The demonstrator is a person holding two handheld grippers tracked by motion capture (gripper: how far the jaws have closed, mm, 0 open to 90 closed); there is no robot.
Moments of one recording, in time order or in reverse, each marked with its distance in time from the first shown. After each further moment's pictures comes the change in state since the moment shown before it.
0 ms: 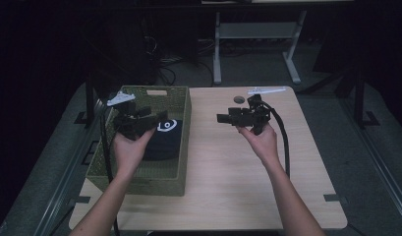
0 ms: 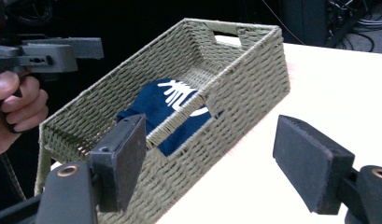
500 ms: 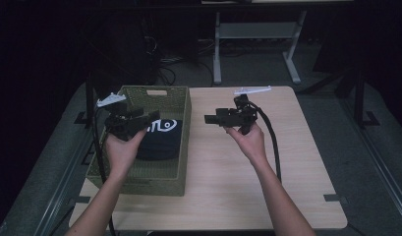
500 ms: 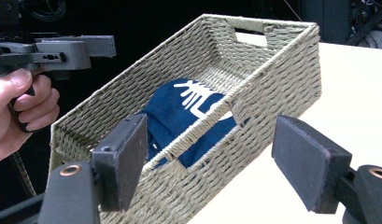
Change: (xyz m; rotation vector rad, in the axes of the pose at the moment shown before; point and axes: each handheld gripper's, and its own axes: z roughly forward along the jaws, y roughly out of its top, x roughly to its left) left arm 0.018 -0.003 -0.011 -0.006 0.017 -0.030; right arm 0.015 0.004 0.028 0.013 0.047 -0.016
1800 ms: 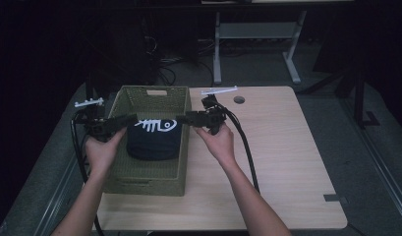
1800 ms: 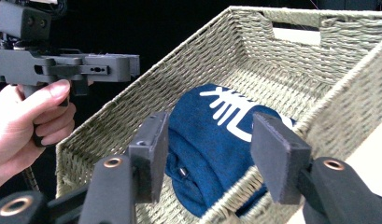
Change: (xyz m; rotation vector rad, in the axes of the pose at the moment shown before) left arm 0.059 -0.010 -0.019 0.067 0.042 -0.135; right arm 0.044 0.011 0.068 0.030 0.014 0.034
